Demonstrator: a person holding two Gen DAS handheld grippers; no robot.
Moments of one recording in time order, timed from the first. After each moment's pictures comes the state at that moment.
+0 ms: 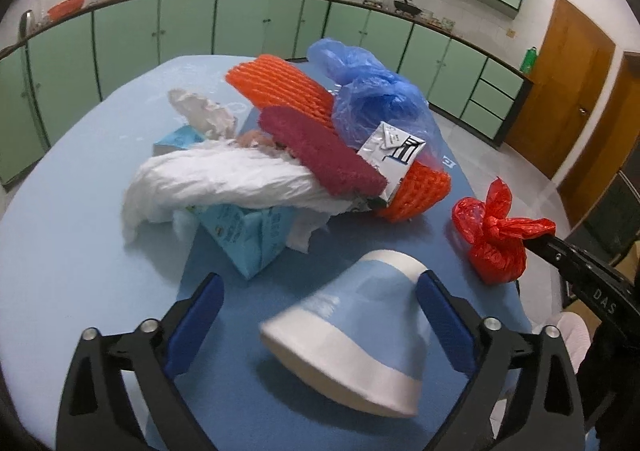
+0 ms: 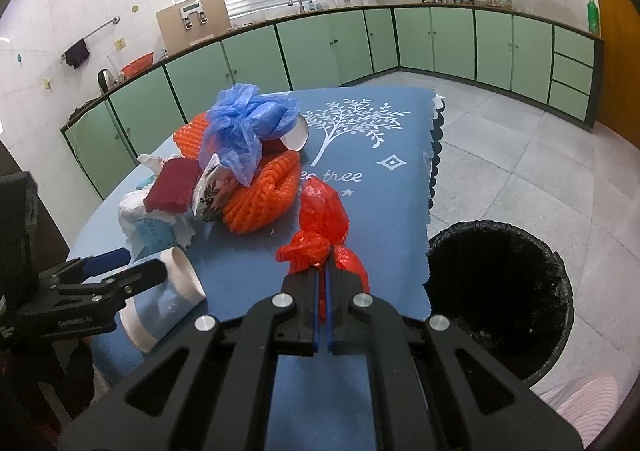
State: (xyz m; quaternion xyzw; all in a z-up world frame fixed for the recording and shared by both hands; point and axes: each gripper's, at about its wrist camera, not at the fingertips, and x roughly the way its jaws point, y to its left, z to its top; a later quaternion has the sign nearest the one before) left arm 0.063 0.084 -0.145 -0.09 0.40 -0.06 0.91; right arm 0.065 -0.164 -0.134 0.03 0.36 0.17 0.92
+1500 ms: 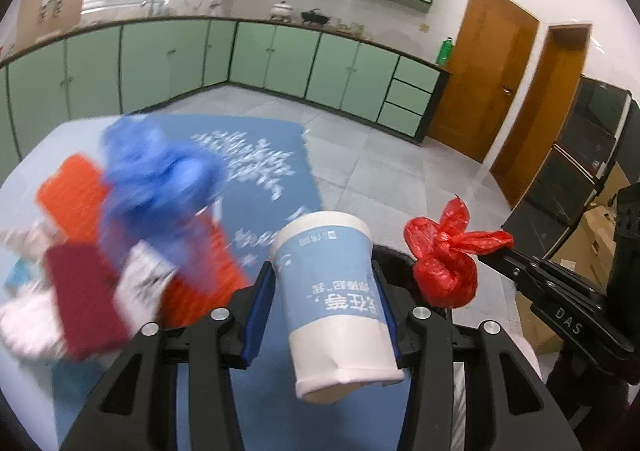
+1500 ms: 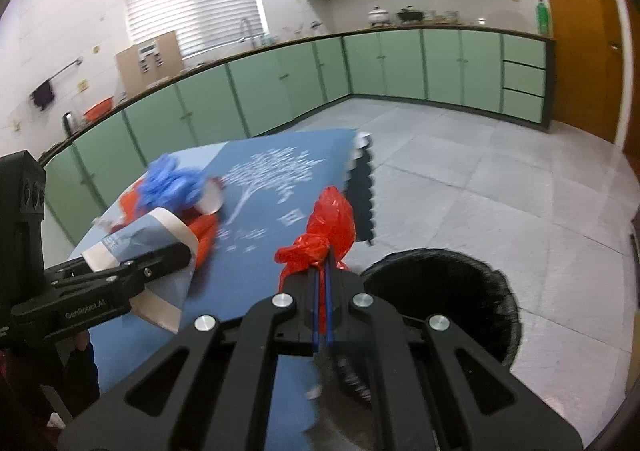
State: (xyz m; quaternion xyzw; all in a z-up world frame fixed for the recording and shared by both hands) left arm 0.130 -0.046 -0.095 -0.05 0.34 -0.20 0.91; right arm 0.080 -0.269 -0.102 0.07 0.31 0.08 0.95
